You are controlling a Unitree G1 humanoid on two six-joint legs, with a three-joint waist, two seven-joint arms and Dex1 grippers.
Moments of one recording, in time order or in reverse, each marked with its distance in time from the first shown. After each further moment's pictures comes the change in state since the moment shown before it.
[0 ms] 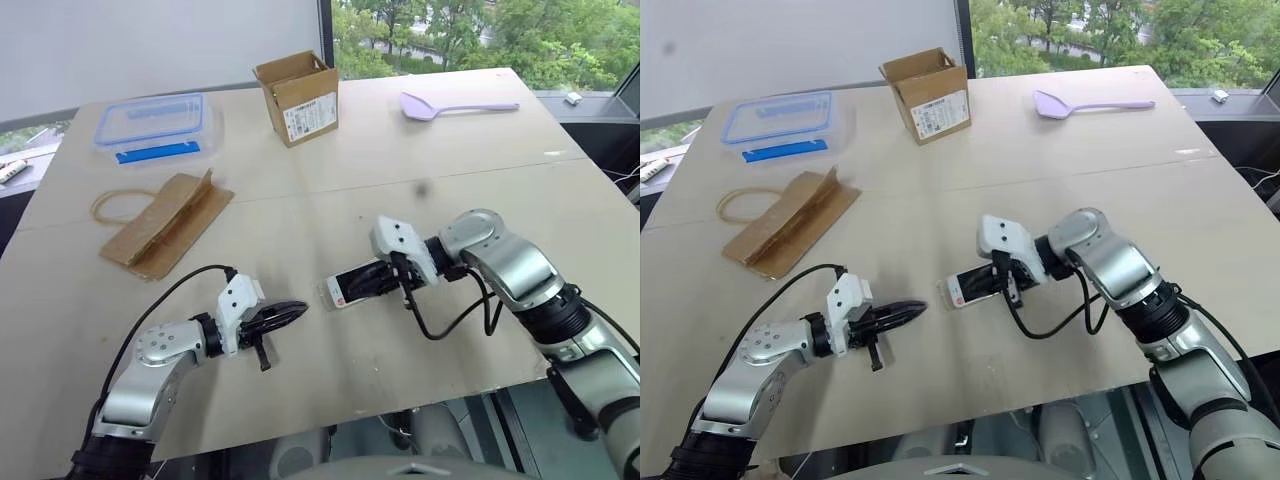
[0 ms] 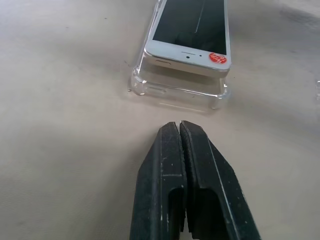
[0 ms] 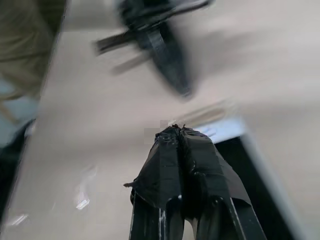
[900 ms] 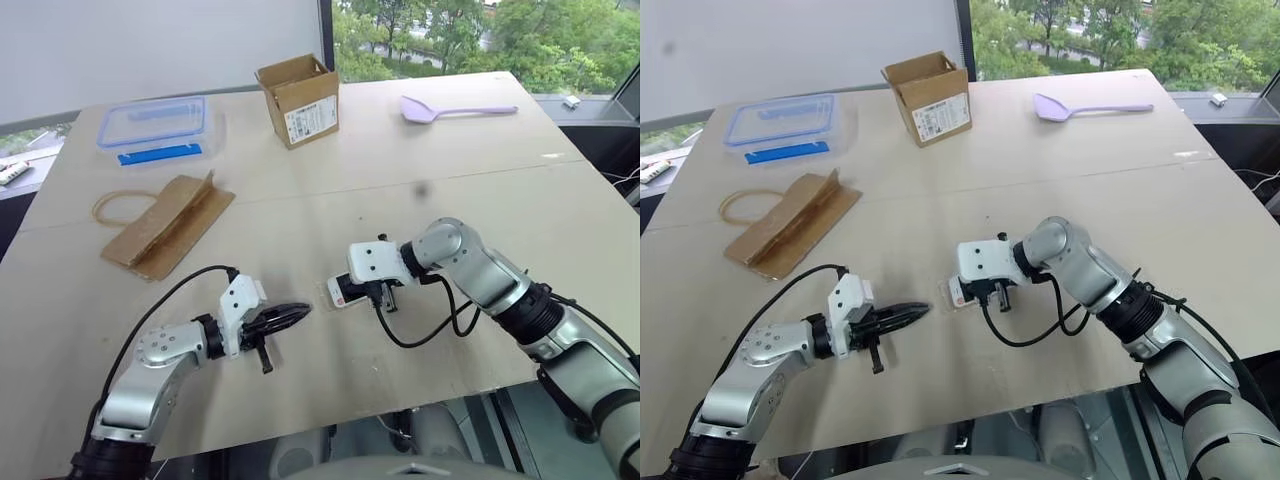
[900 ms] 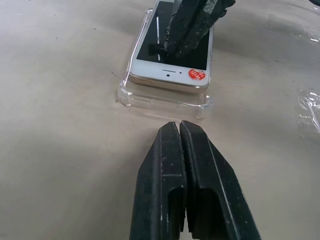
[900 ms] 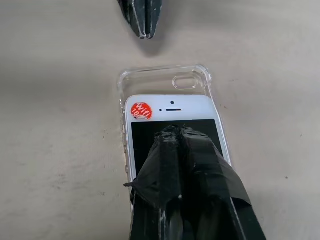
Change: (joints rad) left arm 0.014 0.000 0.000 -0.036 -0.012 0.034 0.000; right arm -0.027 0.013 0.204 0.135 -0.324 -0.337 -0.045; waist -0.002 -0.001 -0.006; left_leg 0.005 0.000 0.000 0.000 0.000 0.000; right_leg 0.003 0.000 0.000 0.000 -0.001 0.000
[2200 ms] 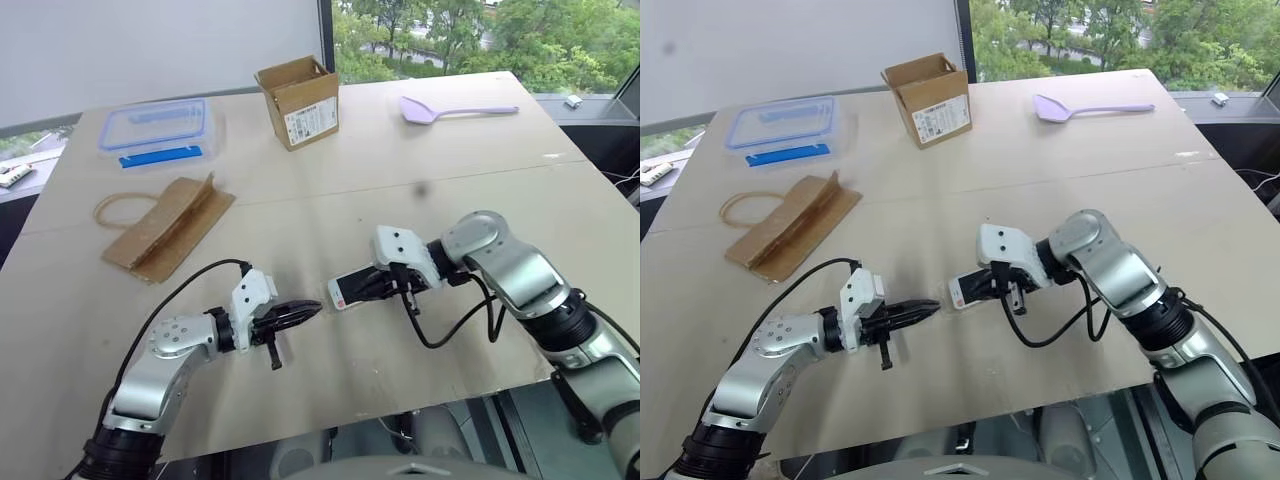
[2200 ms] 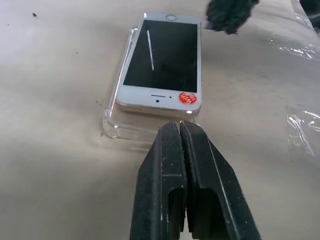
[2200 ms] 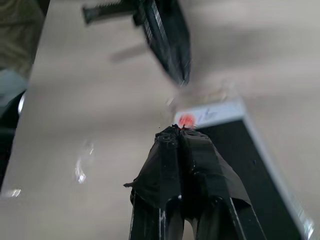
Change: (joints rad) left arm -0.054 -0.012 -0.036 -0.012 -0.002 0.028 -0.028; right arm 0.071 -0.093 -0.157 -0.234 0.227 0.366 0.132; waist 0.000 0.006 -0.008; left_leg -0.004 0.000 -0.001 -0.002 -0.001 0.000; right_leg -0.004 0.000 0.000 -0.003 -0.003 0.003
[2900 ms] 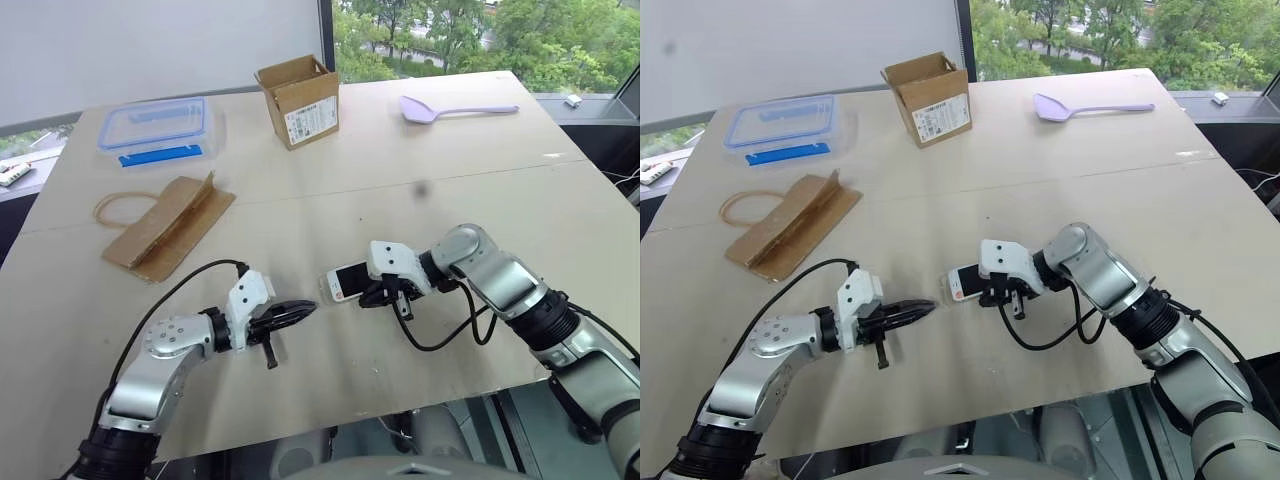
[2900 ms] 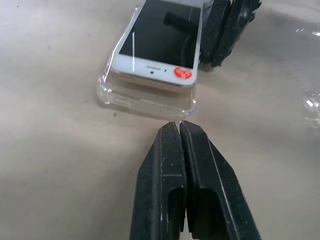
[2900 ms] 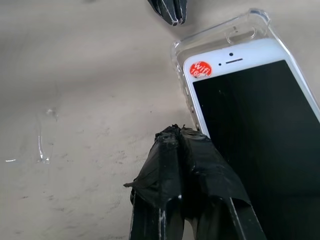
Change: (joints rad) left arm 0.001 0.014 0.001 0.014 0.044 -0.009 0.028; right arm -0.015 0.049 0.077 0.197 -0.061 -0.120 -0.058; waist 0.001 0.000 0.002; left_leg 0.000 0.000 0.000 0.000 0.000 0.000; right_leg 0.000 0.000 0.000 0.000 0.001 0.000
